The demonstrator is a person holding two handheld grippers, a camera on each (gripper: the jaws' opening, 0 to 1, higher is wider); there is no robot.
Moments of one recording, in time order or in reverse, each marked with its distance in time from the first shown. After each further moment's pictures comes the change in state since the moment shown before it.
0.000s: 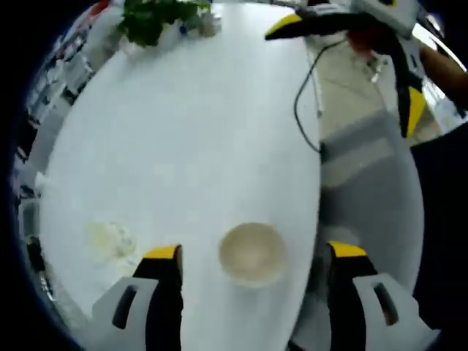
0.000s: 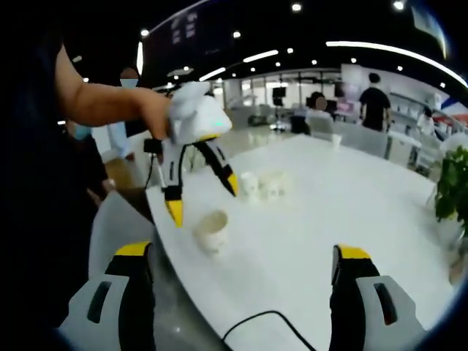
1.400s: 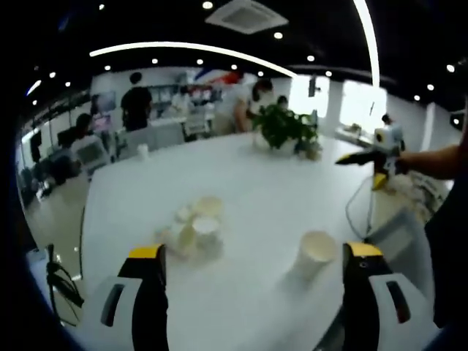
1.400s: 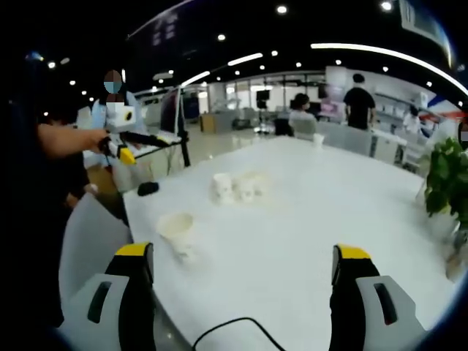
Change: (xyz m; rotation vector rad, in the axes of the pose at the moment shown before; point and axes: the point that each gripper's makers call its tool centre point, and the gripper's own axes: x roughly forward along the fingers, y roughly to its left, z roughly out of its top) left arm -0.121 0.064 -0.110 -0.394 -0.758 0.372; right arm 0.031 -0.027 0.003 0.009 -0.004 -0.094
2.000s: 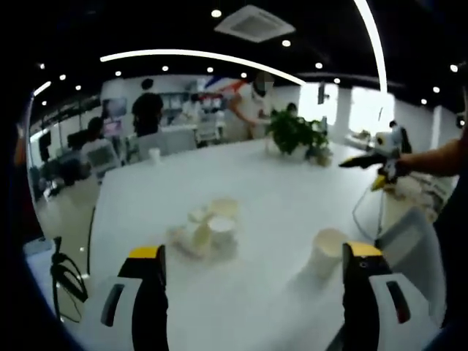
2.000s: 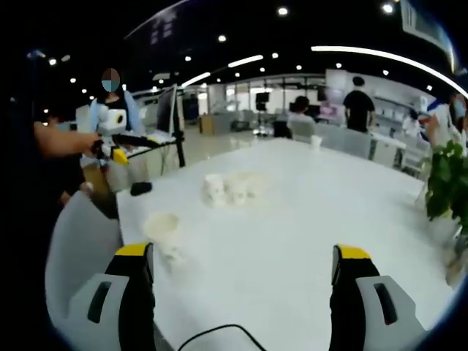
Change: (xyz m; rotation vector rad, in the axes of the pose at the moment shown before) left arm 0.038 0.012 0.032 -0.001 -0.025 0.052; right arm 0.007 -0.057 0.006 -0.006 -0.016 -0.005
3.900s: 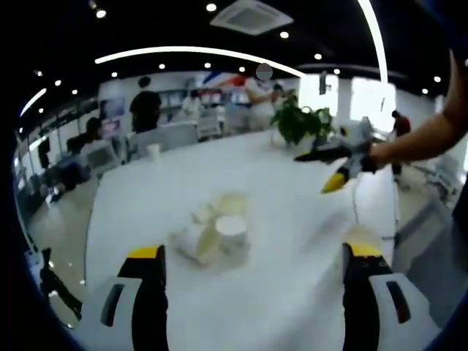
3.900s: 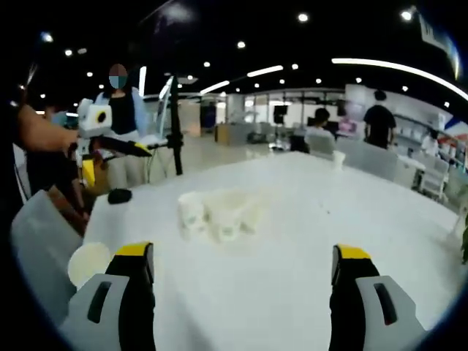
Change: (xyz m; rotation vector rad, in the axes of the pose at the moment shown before) left arm 0.038 0.033 -0.018 0.030 0.022 0.016; right arm 0.161 -0.033 0.046 -0.090 -0.085 0.088
